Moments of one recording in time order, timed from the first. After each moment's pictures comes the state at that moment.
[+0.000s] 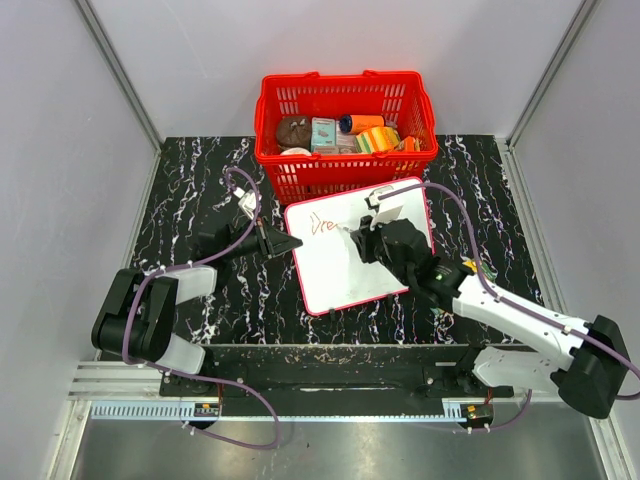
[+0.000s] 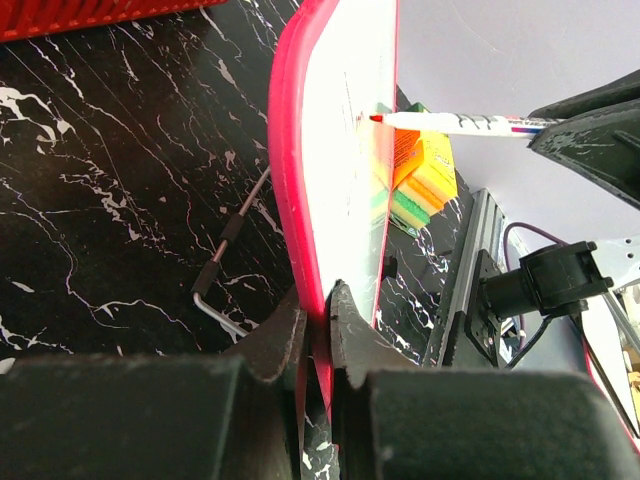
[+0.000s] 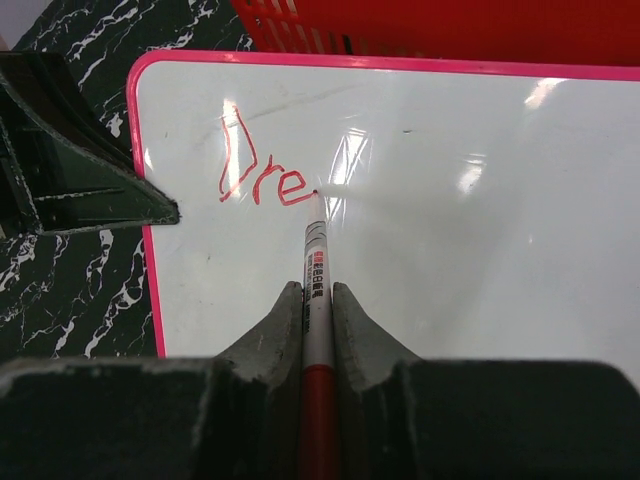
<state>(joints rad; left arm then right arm) -0.22 1.47 0.50 0.80 0.90 -0.60 0.87 1.14 0.85 -0.04 0.34 0.29</state>
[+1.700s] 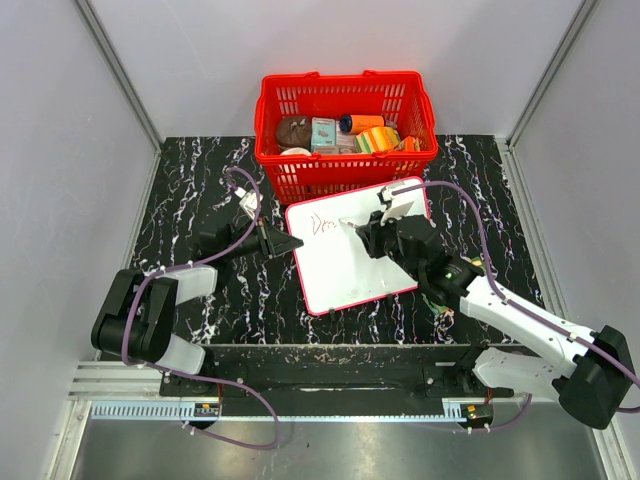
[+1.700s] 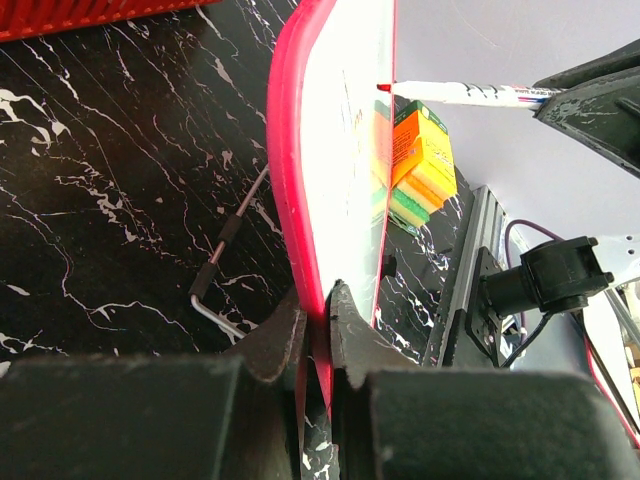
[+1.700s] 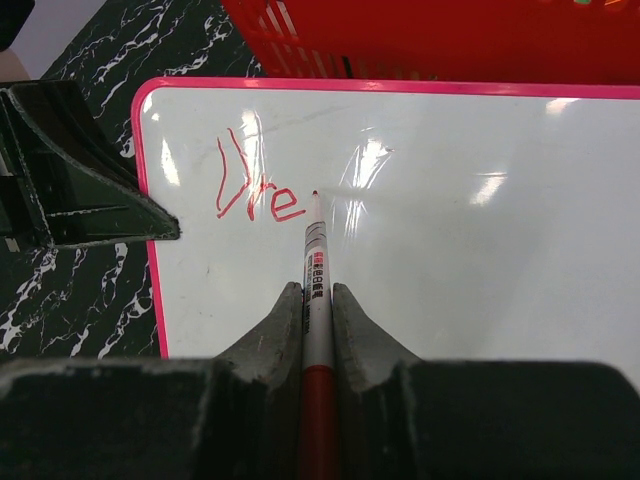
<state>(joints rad) -0.23 1.47 0.50 0.78 0.90 -0.59 0.78 1.08 0.81 0.00 0.22 0.28</state>
